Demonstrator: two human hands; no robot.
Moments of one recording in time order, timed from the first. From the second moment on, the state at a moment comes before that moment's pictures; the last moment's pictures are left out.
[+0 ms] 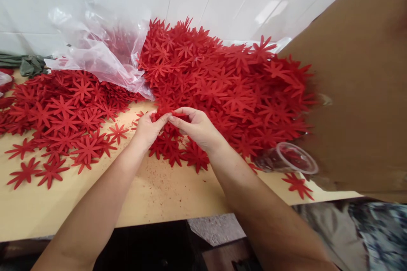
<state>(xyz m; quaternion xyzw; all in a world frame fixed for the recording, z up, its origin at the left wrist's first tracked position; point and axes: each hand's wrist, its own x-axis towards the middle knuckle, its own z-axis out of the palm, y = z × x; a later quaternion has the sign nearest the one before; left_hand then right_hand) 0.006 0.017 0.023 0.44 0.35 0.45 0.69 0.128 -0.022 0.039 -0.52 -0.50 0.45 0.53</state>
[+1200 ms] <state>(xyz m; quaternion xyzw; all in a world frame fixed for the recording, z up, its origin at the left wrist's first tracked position) 0.006 0.013 0.027 0.50 0.35 0.44 0.66 0.130 -0.020 0.029 -0.55 -0.38 0.42 0.61</state>
